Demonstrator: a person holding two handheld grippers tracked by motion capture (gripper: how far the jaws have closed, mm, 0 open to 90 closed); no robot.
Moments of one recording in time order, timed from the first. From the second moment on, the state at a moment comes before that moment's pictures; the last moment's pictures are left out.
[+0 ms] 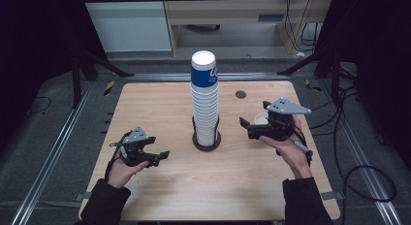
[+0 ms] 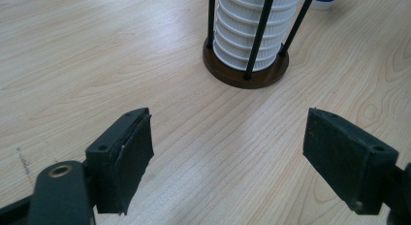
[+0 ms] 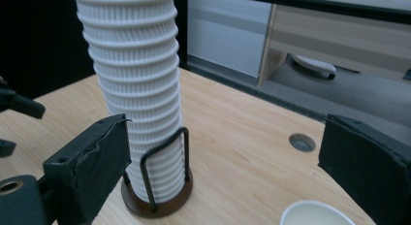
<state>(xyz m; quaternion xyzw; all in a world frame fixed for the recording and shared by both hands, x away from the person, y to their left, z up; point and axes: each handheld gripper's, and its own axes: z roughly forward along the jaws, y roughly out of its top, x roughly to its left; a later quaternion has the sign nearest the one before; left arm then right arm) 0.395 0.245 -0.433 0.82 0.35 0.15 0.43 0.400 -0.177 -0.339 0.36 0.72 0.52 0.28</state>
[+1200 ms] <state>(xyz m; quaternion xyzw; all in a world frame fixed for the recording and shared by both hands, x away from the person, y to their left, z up) 0.397 0.245 -0.435 0.82 0.35 0.14 0.42 0.439 -0.092 -0.278 0.30 0.69 0.60 0.27</state>
